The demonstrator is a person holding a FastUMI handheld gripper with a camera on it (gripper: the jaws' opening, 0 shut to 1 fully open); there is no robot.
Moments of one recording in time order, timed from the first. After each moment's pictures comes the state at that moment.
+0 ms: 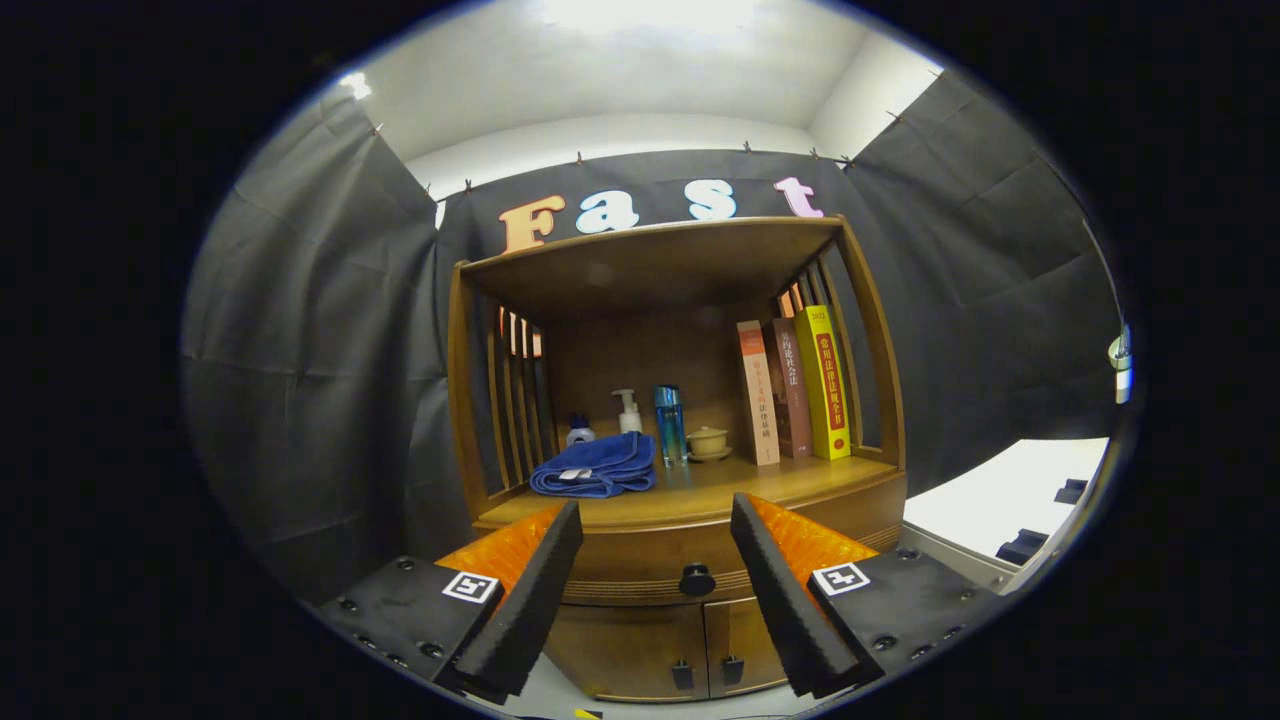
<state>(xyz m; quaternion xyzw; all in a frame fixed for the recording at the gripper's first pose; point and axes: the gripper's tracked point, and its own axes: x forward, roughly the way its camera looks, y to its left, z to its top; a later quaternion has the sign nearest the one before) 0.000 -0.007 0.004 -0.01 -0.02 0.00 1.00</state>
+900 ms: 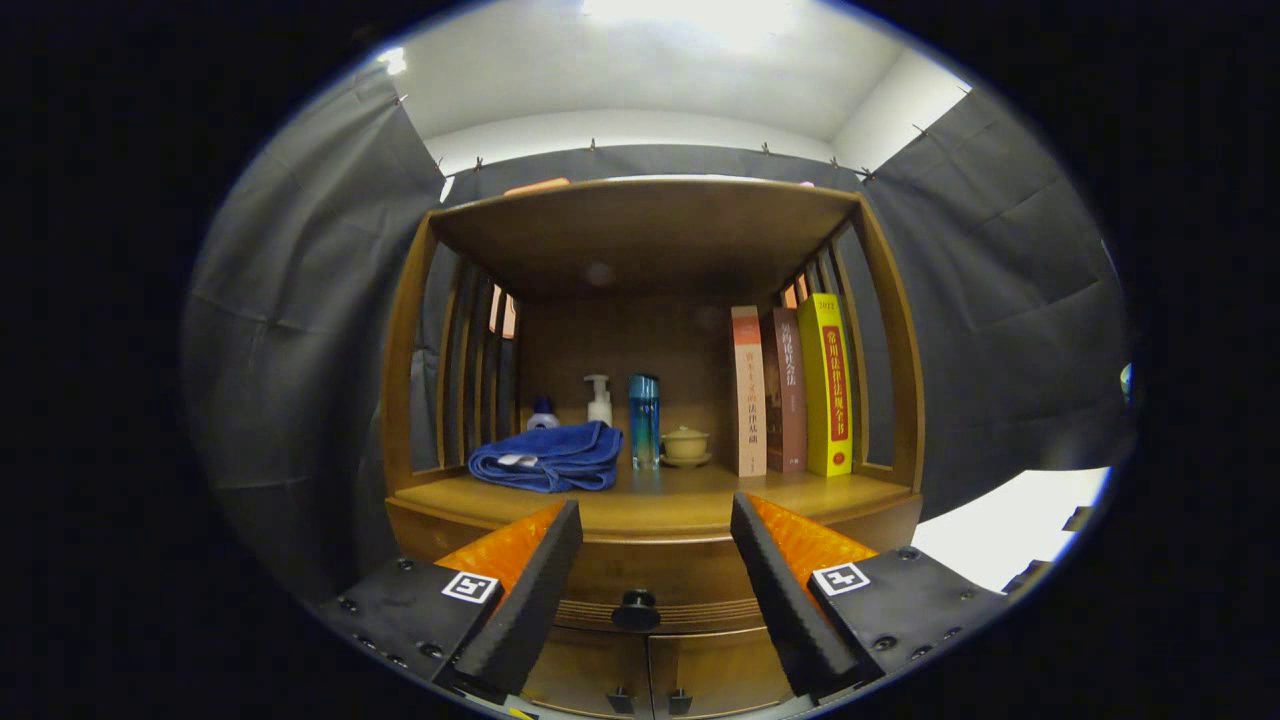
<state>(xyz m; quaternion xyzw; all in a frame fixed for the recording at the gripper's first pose) 0.082 -0.053 -0.064 -0.05 -0.01 0.00 1.00</state>
